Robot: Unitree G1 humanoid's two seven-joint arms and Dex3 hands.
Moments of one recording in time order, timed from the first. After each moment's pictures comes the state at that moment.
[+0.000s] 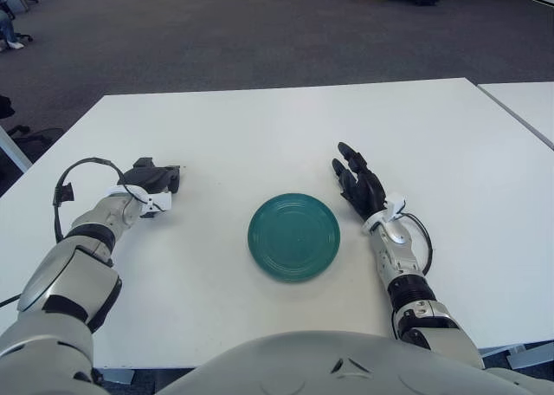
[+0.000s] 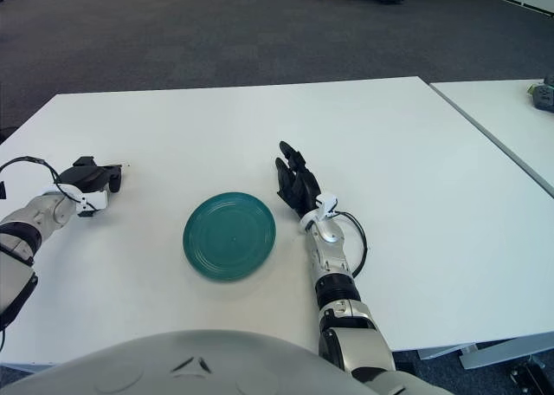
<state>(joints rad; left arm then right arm) -0.56 0.64 -0.54 1.26 0.67 -0.35 0.22 -0.20 0.04 -0.08 0.69 0.15 -0.35 0.33</state>
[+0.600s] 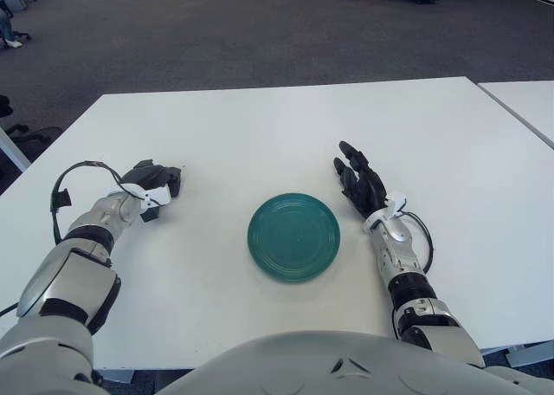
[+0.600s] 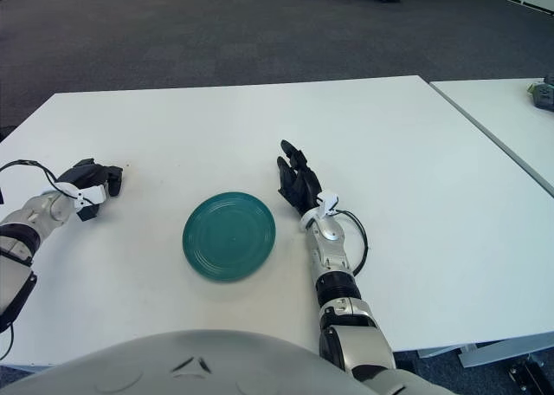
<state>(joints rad) -0.55 0.65 -0.43 1.22 0.57 -0.43 0.12 -0.21 0.04 -0.09 0.69 0.15 -0.34 0.33</state>
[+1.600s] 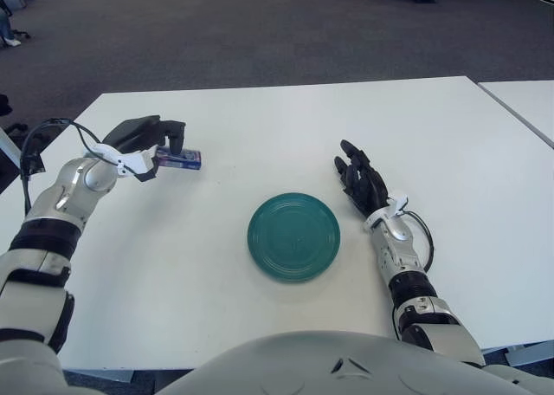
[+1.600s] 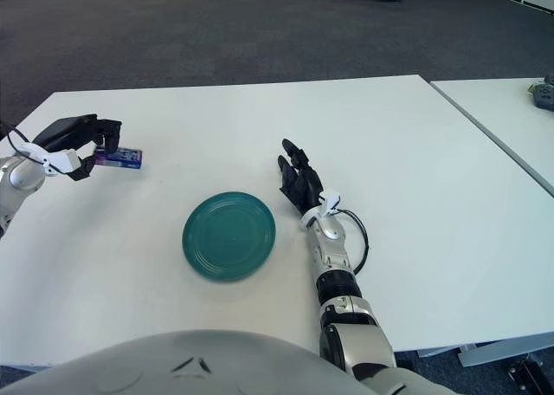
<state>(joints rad) -0.37 0.84 -0.15 0.43 0.40 -0.41 -0.17 -0.22 0.04 -0.10 0.70 0.18 -0.33 0.34</state>
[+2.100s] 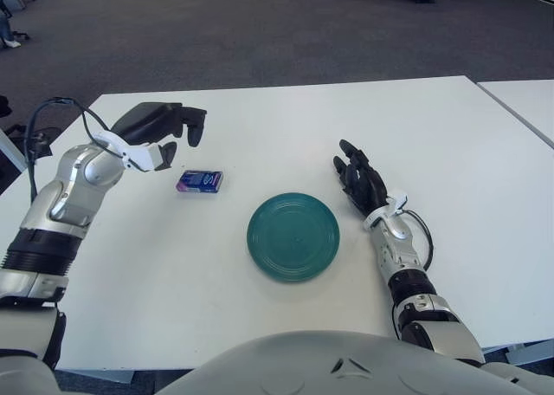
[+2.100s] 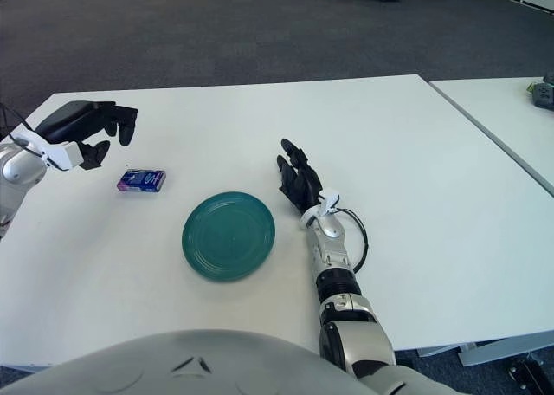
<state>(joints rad) -0.27 0.80 -0.08 0.06 0.32 -0.27 -0.32 -0.23 0.04 -0.09 0.72 0.18 -0.33 0.35</state>
